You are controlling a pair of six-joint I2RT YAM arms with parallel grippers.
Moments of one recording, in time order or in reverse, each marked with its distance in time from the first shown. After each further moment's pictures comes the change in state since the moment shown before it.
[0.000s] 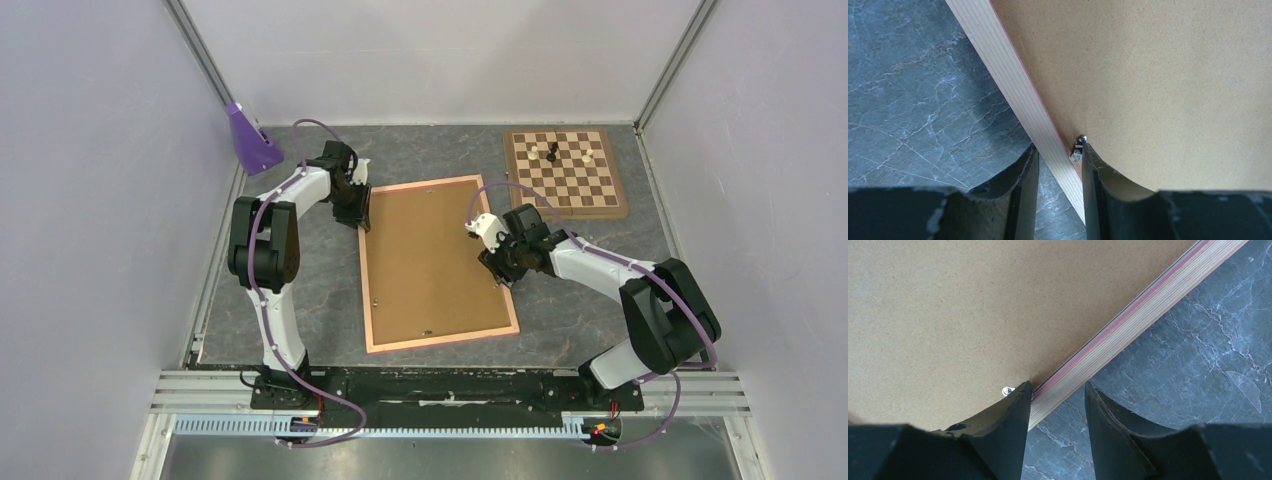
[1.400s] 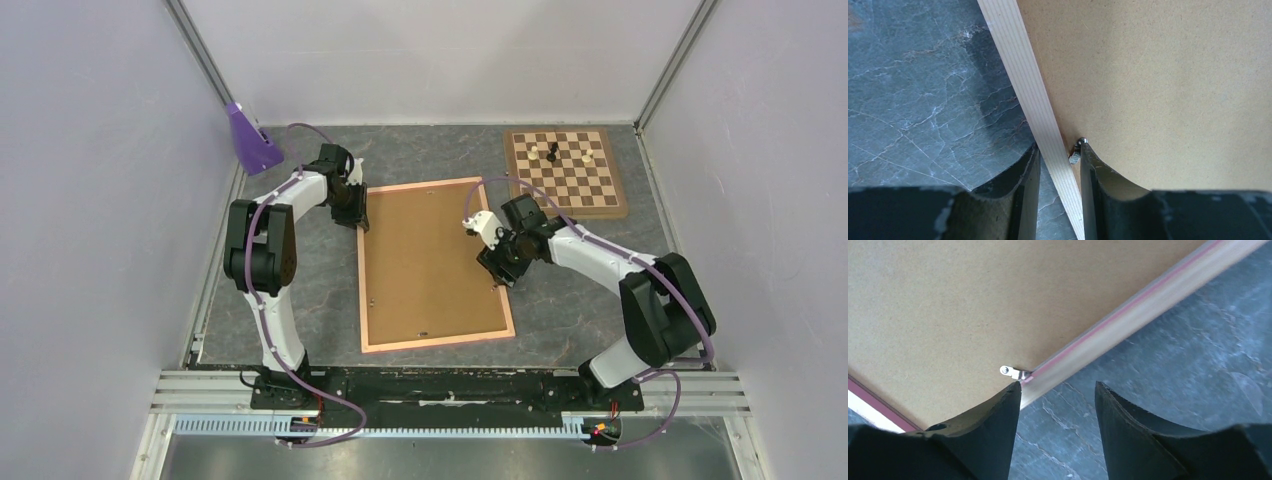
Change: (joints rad) left arm 0.014 -0.034 -0.065 0.078 -0.001 -0.085; right arm -0.012 0.031 0.092 -0.156 -0.070 -0.072
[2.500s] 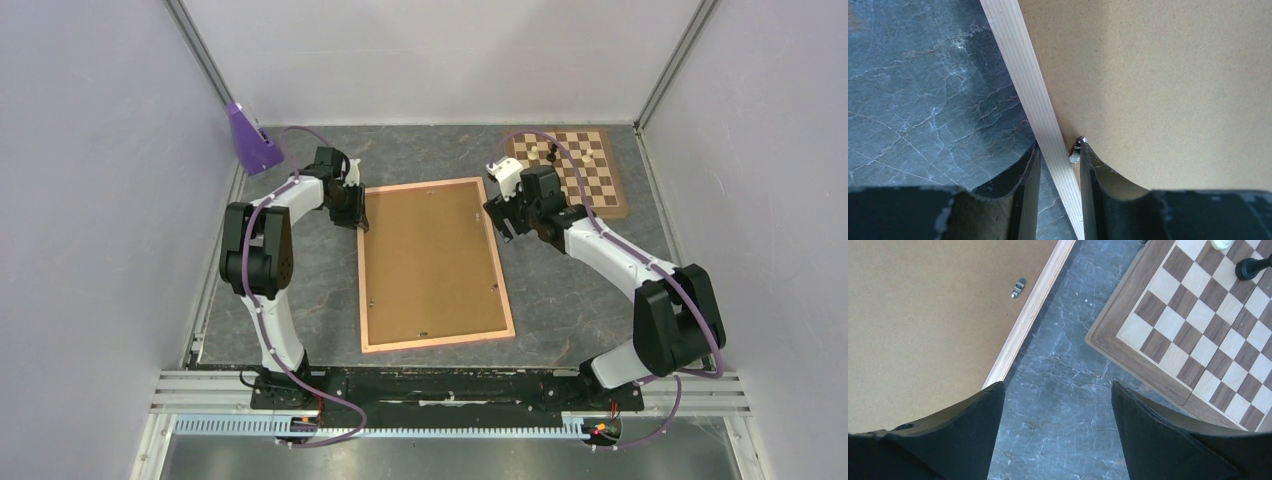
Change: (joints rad) left arm 0.015 -0.031 -0.057 0.065 0.040 0.000; right arm -0.092 -0.057 0.108 0.234 0.253 0.196
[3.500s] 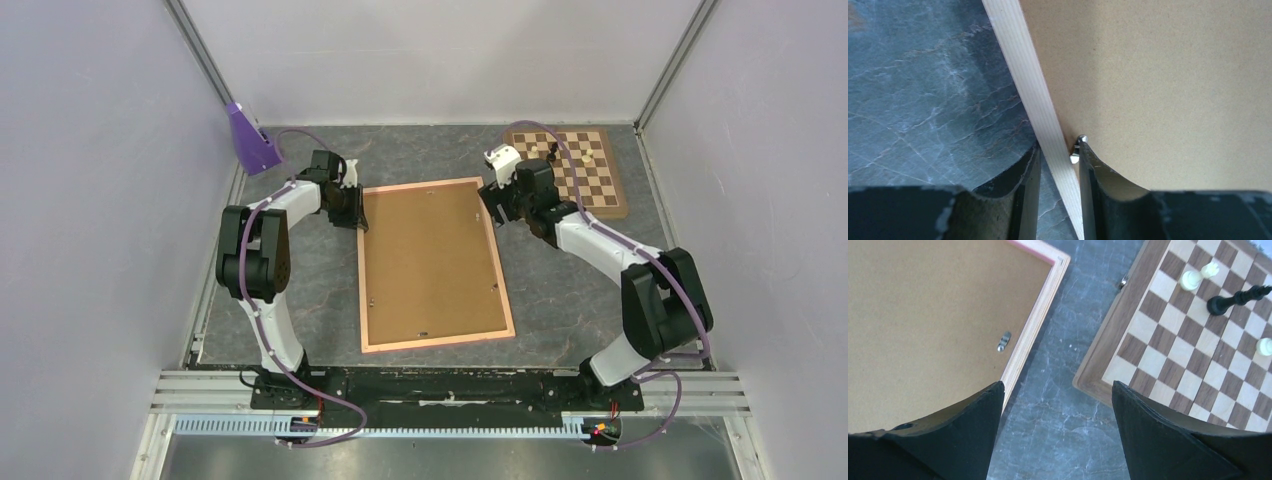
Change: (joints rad) left arm 0.012 -0.034 -0.067 0.079 0.027 0.001; right arm 0.000 0.078 -0.006 0.219 0.035 0.039
